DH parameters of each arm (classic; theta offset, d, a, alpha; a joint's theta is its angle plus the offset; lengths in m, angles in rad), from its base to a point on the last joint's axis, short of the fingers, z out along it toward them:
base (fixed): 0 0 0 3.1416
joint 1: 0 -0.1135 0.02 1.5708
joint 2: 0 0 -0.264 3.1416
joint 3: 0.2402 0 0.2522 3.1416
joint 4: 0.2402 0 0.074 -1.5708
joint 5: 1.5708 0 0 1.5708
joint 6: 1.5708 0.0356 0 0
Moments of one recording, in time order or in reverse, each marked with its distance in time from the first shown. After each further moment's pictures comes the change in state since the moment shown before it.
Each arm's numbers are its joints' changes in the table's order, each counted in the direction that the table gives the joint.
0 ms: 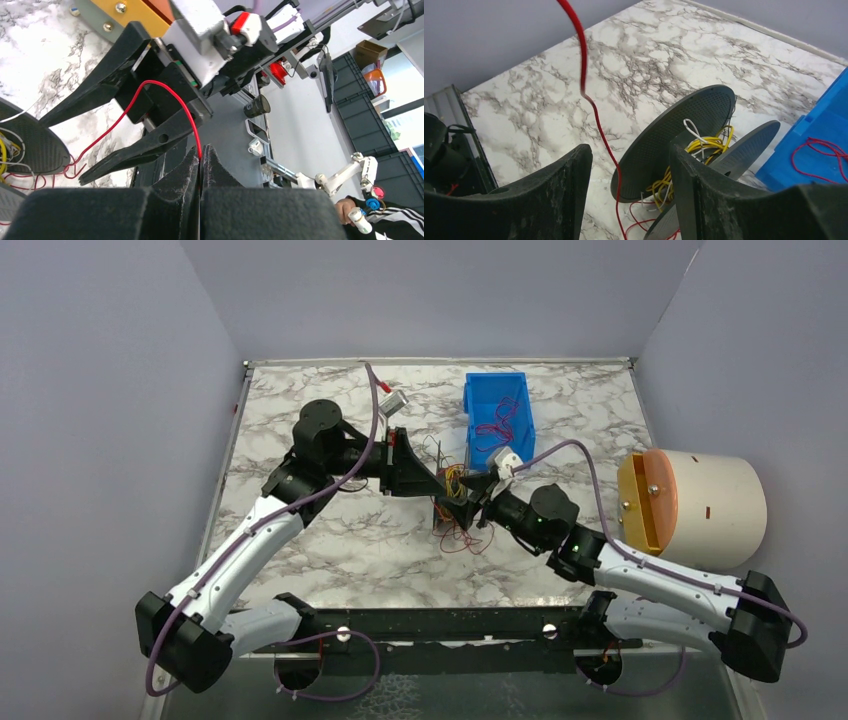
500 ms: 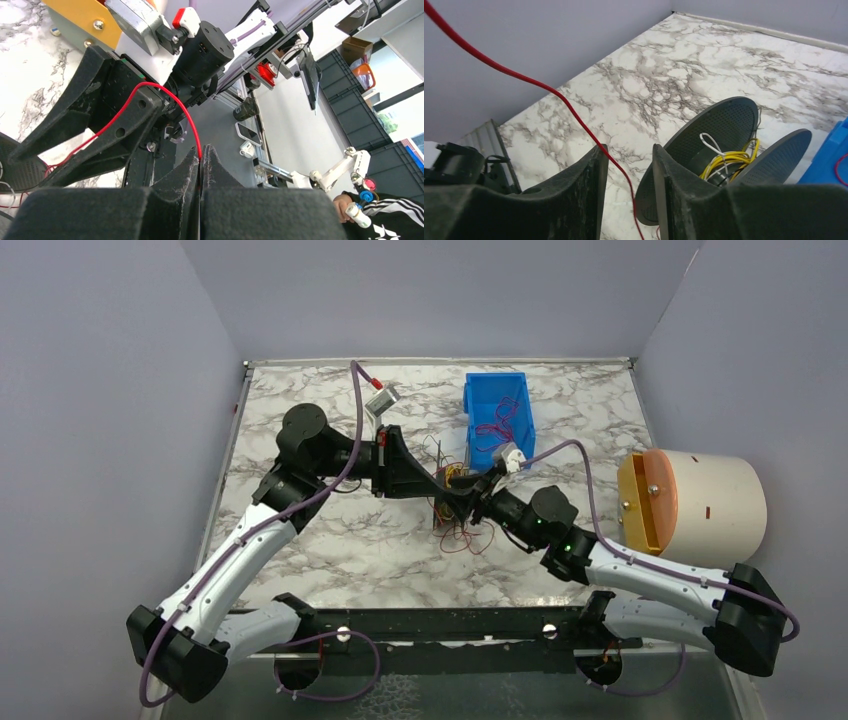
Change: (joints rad) left arm 0.000 -0.053 0.008 -0.094 0.031 -0.086; right arm 0.008 0.063 -0.036 -0.195 -0.014 0.145
